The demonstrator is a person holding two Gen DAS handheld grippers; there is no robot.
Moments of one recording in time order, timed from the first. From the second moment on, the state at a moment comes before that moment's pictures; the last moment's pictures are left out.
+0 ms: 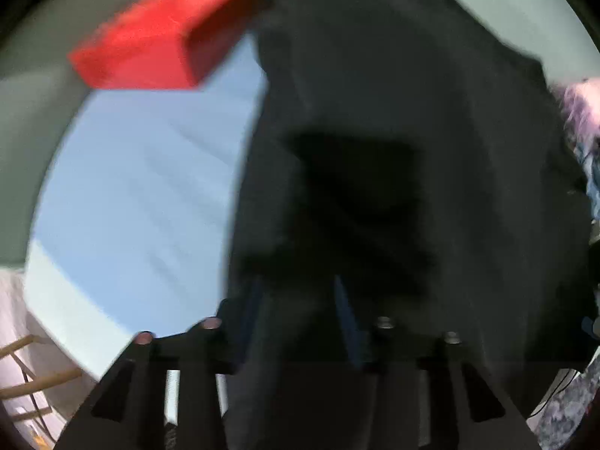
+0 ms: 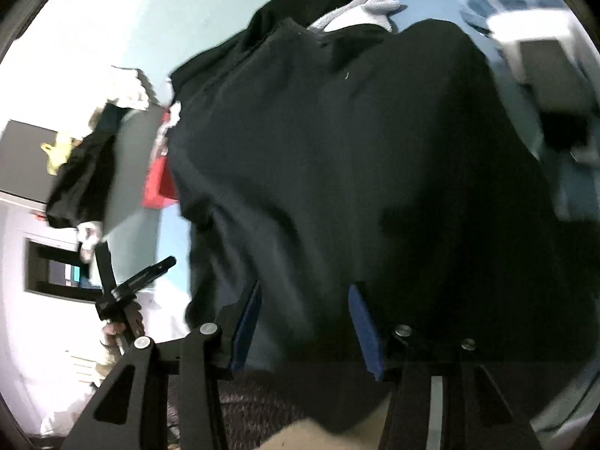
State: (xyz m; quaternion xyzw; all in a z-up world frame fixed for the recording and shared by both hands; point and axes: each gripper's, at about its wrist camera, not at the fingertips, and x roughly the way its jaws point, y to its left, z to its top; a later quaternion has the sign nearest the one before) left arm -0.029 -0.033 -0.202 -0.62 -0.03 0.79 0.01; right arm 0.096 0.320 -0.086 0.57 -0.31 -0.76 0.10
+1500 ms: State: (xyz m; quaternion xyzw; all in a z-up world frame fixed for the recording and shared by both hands) left arm -0.020 -0.086 -0.189 -0.60 -0.14 0.78 -0.01; right arm 0.026 0.385 -0.080 0.55 -0.19 -0.81 0.02
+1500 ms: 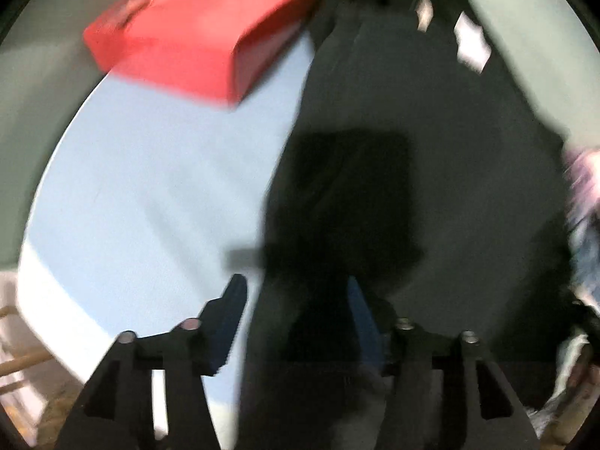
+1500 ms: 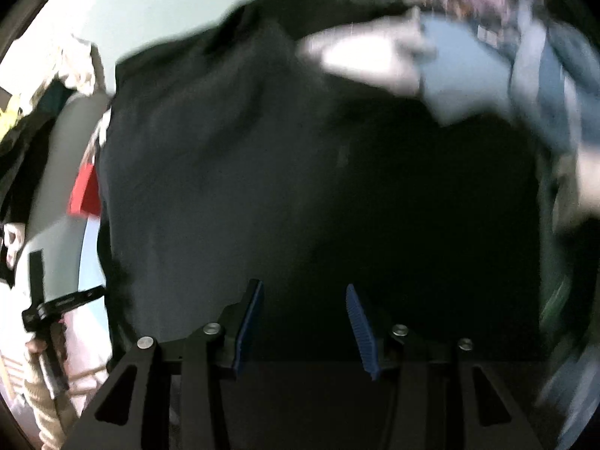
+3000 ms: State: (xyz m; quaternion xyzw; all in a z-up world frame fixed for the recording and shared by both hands) left arm -0.065 -0.063 -0.214 -0.53 -0.44 0.72 -0.05; right arm -0.091 0.420 -0.112 0.50 -0.50 -0.71 0.01
